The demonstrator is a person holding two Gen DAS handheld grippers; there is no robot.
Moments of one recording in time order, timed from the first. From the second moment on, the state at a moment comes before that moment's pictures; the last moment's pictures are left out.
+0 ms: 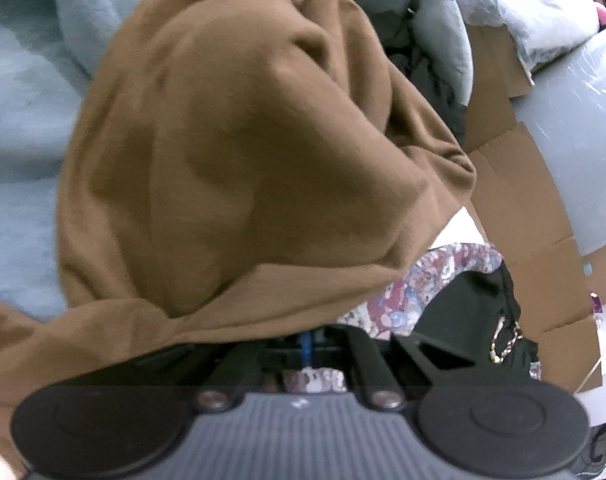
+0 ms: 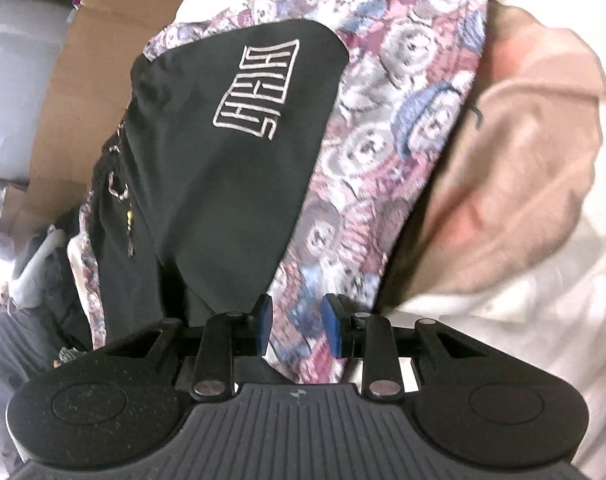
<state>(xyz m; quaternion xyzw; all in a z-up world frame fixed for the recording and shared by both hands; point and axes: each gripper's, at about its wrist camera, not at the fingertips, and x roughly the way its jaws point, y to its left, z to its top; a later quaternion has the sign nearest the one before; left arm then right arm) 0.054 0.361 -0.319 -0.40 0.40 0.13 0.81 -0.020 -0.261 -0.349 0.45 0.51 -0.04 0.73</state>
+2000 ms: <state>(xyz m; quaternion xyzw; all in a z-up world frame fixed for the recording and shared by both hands) 0.290 0.174 -0.184 -0.17 0.46 -0.03 0.87 0.154 -0.332 -0.221 0.14 0.51 0.06 0.84</state>
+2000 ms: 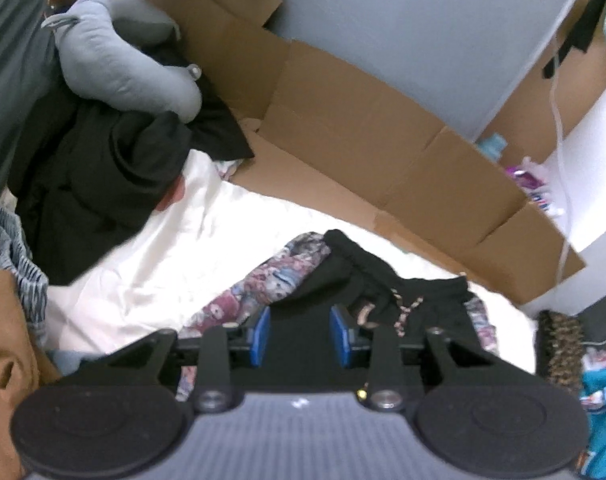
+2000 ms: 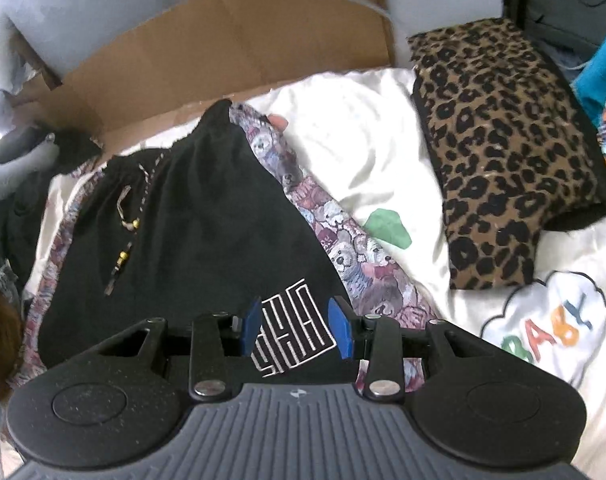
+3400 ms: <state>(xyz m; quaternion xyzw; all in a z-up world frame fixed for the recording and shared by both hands) 0.287 0.228 -0.316 -0.16 0.49 0.04 0.85 0.240 -0.340 -0.322 0.11 0.49 0.08 0.86</state>
